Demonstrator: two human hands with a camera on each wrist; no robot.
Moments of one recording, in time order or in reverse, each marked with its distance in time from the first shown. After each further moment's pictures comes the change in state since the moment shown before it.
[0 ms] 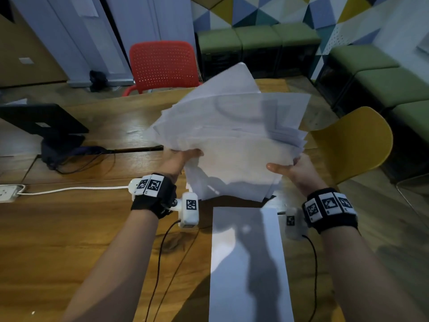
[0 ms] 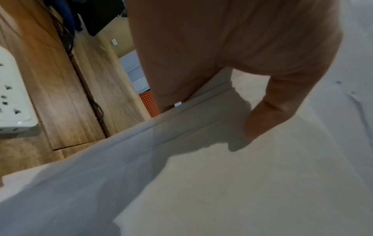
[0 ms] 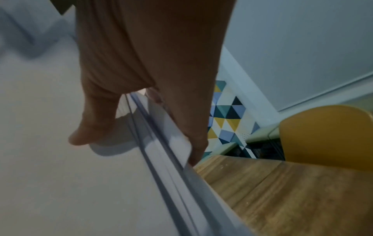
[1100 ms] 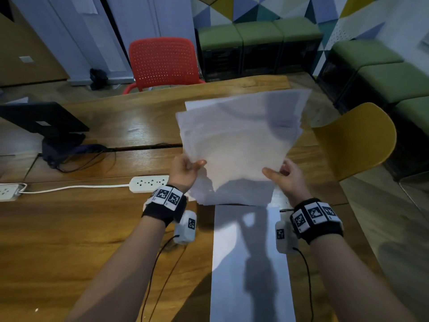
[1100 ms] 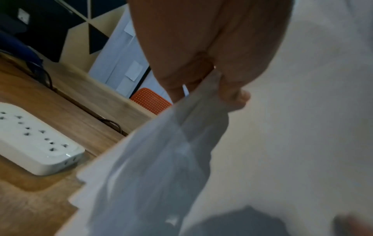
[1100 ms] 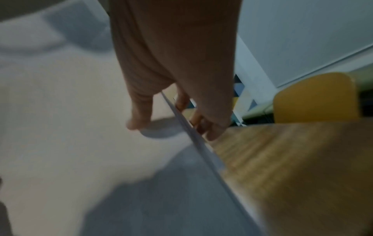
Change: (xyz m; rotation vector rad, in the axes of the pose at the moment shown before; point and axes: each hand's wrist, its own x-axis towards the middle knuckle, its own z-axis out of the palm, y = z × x) left_hand -0.012 -0.033 0.012 0.338 0.041 0.104; right_hand 0.002 0.054 0.016 -0.001 0.179 0.096
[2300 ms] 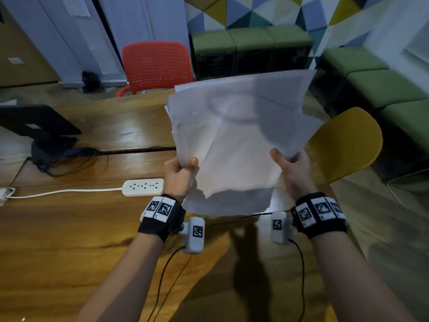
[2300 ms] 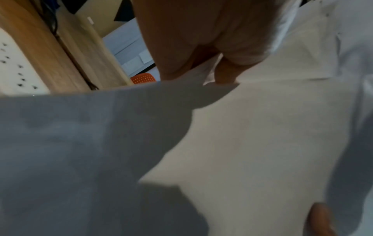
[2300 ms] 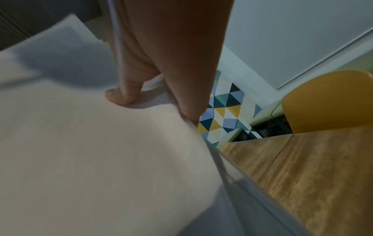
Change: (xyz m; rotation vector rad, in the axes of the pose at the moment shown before) left_hand -0.019 0.009 0.006 -0.271 0.115 0.058; right_hand -0.016 -0.056 -0.008 0.212 0.085 -0.199
